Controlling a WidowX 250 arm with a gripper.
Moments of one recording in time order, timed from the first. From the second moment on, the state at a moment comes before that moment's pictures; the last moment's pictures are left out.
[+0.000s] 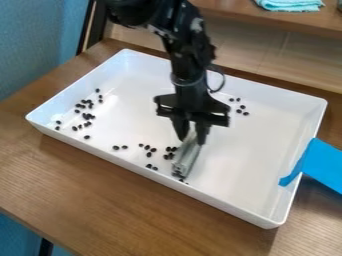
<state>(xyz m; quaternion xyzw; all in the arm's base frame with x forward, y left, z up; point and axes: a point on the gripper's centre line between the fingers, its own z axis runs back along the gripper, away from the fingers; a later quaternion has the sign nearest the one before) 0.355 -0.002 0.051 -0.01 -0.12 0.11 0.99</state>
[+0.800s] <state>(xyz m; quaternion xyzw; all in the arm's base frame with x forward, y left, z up) 0.317 0.123 0.052 0.00 -0.13 0.07 0.99</state>
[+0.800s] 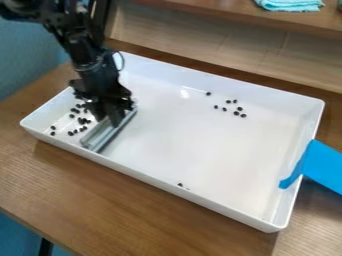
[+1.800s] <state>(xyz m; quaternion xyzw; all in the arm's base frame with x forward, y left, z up) 0.332 0.137 0.099 -0.04 -0.14 0.10 0.98</state>
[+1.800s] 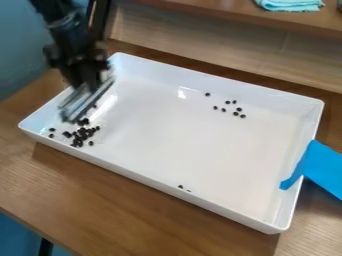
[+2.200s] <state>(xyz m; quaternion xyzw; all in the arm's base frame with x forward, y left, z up) 0.370 0.032 0.123 -0.06 -0.15 0.11 0.98</state>
